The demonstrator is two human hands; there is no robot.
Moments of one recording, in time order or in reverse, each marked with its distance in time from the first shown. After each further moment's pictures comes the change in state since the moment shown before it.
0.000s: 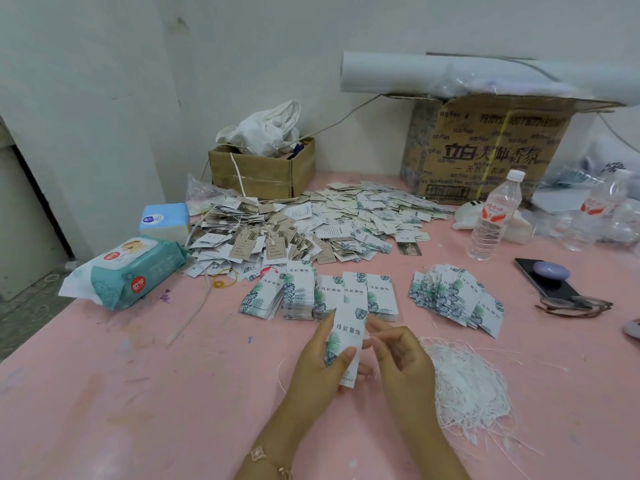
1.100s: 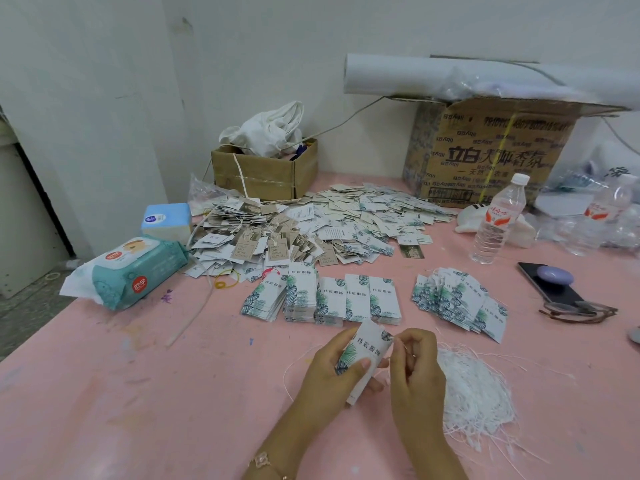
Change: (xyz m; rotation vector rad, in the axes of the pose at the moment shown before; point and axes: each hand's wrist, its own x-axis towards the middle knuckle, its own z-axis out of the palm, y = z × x) left_hand -0.003 0.002 0.008 0.021 -0.073 -0.042; right_hand -0.005 0.002 -0.004 -0.412 0.136 -0.201
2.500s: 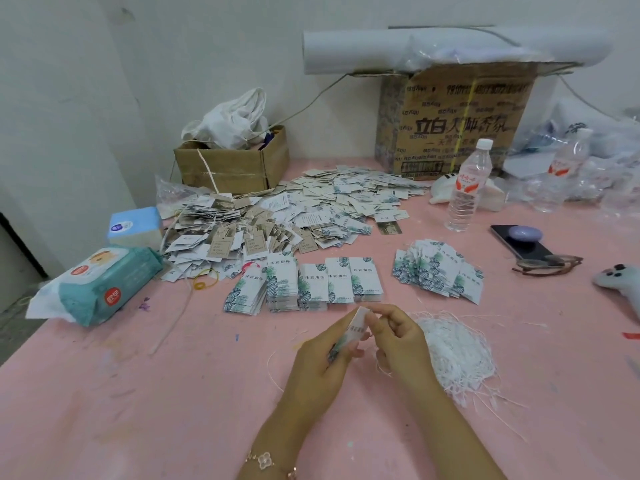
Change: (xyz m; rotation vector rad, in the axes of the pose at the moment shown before) left_hand -0.003 -0.010 -0.004 0.374 -0.060 0.215; right_hand 0.020 -0.001 -0.009 0.568 -0.177 0.485
